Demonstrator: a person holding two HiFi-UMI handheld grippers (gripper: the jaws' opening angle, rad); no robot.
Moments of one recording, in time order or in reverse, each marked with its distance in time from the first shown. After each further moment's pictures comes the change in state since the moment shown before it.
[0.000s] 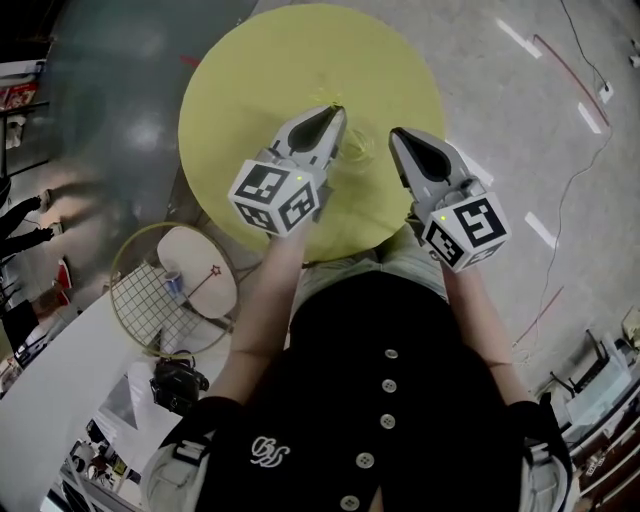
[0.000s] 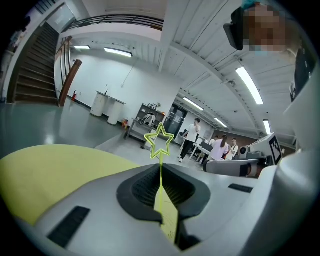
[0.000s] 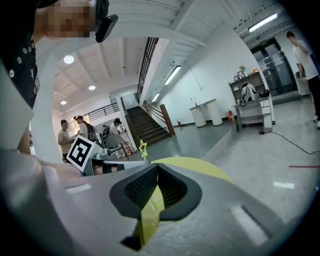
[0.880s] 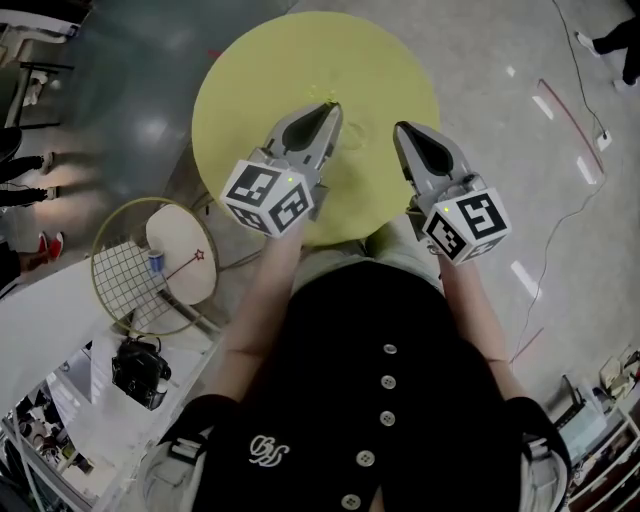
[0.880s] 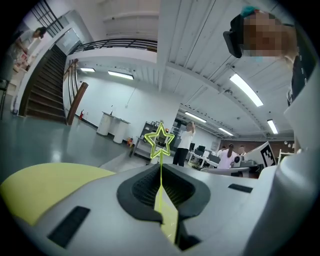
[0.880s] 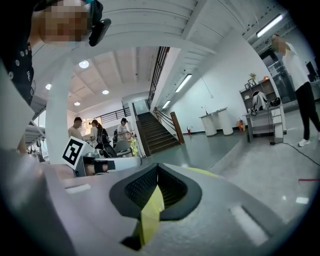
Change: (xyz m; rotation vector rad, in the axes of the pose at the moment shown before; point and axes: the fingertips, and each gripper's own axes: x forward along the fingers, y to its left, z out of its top) left arm -0.058 -0.047 0.038 0.048 -0.214 0.084; right arm -0.036 0.027 0.029 -0.083 -0.082 0.106
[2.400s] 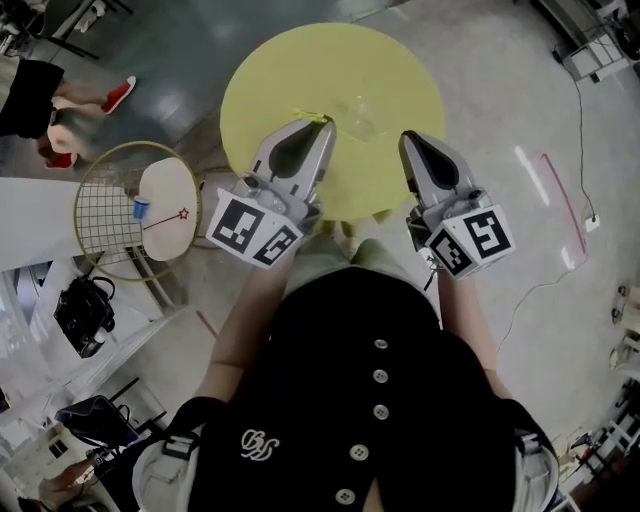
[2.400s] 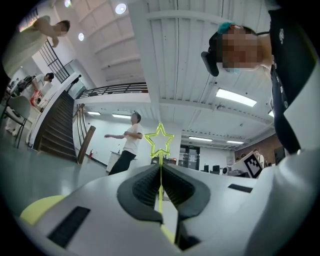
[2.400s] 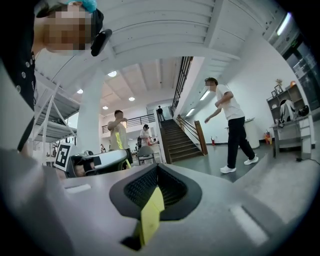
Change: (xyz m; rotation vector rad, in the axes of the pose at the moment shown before) left arm -0.122 -0.099 0.067 0.171 -0.388 0.147; right arm -0.059 0.075 0.050 -0.144 -0.086 0.276
